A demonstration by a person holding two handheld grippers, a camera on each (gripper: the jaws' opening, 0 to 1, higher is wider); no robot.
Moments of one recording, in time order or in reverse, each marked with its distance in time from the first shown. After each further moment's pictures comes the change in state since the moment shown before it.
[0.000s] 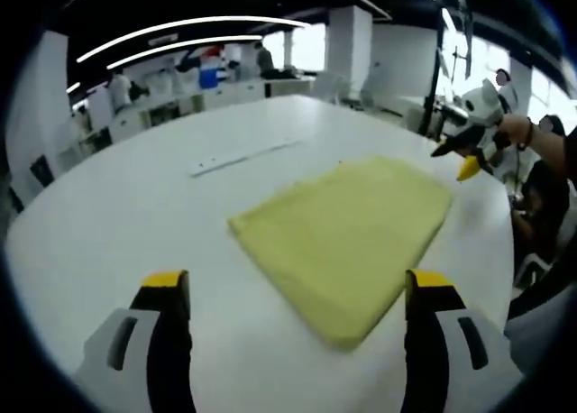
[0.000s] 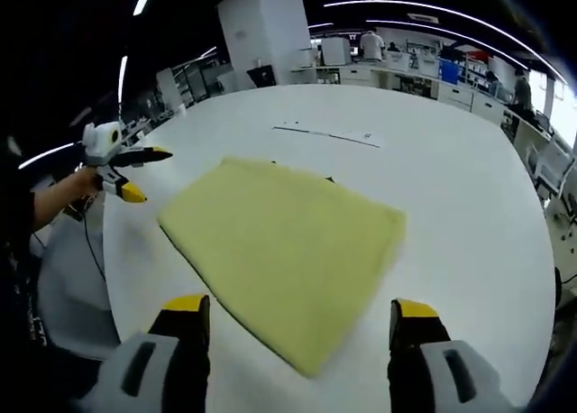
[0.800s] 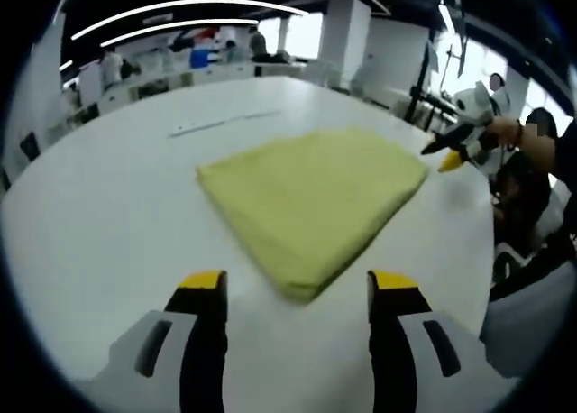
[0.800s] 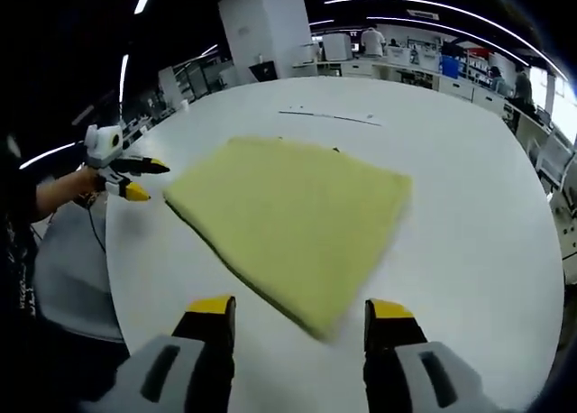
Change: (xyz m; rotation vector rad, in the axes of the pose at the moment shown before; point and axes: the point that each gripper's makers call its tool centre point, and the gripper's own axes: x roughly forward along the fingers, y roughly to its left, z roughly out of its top) left arm -0.006 -0.034 -0.054 -0.070 0.065 -0.076; right arm 0.000 0.004 -0.043 0.006 0.013 0.007
